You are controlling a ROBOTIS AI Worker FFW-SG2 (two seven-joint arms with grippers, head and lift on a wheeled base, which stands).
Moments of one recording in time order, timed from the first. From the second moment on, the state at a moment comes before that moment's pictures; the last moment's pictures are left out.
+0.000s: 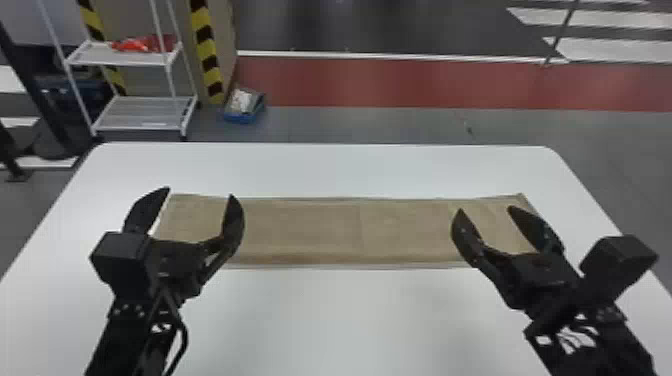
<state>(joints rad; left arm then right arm) 0.34 0.10 -0.08 -1.97 -0.04 0.00 0.06 0.39 -0.09 -0.11 -2.03 -0.21 0.14 0.22</state>
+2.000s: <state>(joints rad) 0.02 0.12 0.15 -1.59 0.19 0.28 -0.20 -0.10 -0.10 0.05 -1.35 -0.01 0.05 0.59</state>
